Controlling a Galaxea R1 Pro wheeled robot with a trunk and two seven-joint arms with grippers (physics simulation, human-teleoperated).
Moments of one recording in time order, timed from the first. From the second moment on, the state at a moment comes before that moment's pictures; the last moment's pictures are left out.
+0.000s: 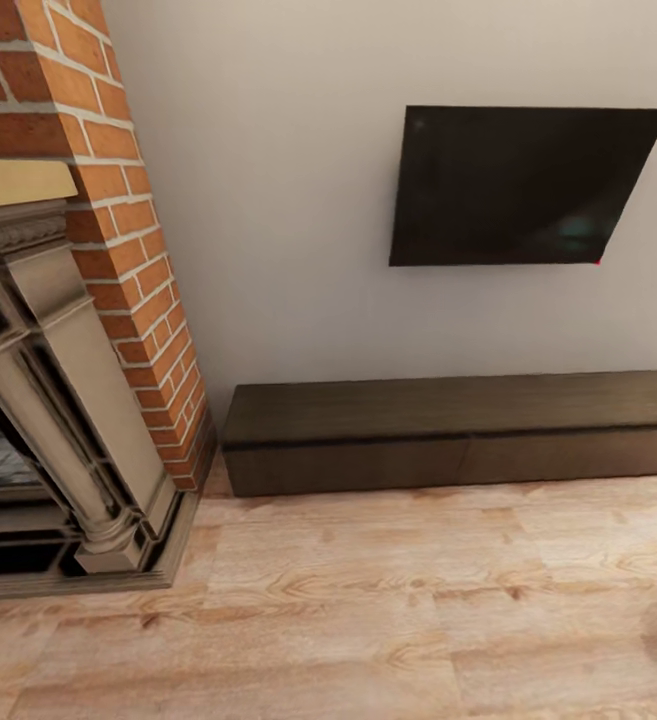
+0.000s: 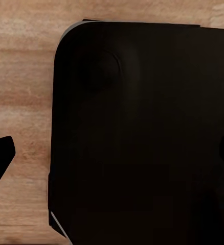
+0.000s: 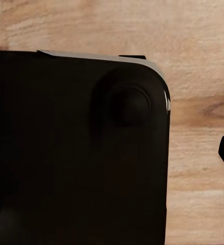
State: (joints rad) left arm 0.00 -0.01 0.01 -0.01 0.08 -0.32 -0.02; right arm 0.00 0.01 0.01 -0.02 0.01 -0.41 0.00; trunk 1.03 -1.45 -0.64
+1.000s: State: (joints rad) left arm 0.00 -0.01 0.01 -0.02 0.08 -0.32 -0.02; right arm 0.00 0.00 0.01 -0.01 0.01 -0.40 0.00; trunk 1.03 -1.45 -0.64
